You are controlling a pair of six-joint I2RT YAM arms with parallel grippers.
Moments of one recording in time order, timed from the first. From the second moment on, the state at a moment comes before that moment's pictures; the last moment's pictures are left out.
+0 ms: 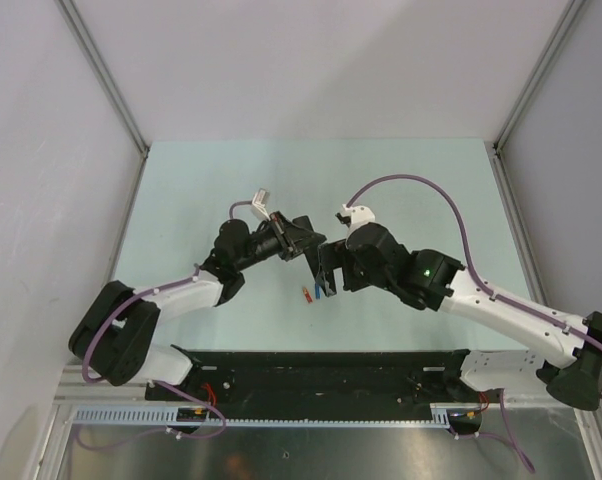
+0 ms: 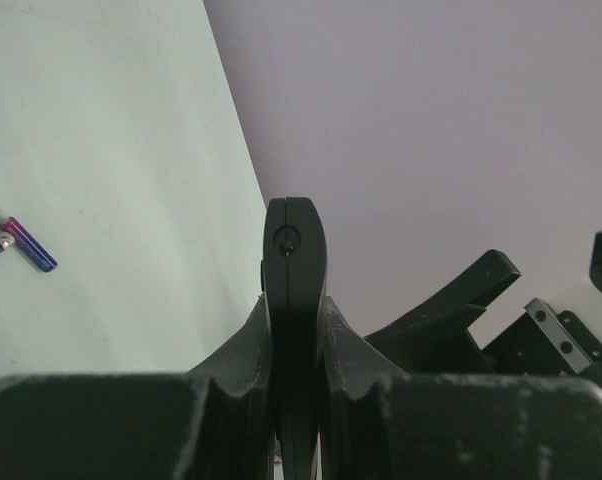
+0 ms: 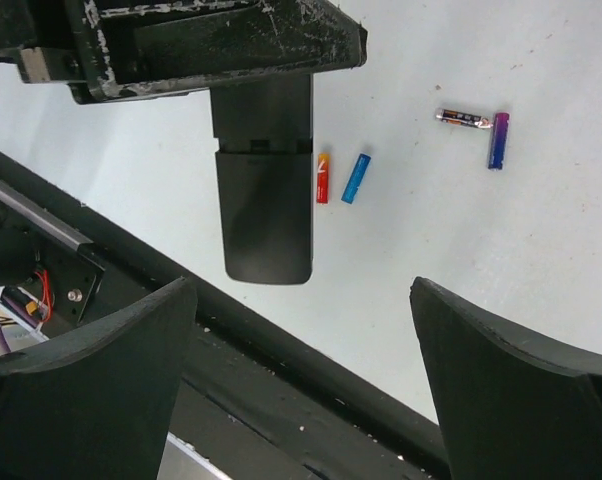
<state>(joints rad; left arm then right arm) -0.57 1.38 0.58 0.76 0.47 -1.21 1.02 1.17 1.13 -0.64 0.21 0.55</state>
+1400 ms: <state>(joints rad) -0.57 1.43 0.58 0.83 0.53 -1.26 1.07 1.28 1.14 -0.59 0.25 0.52</state>
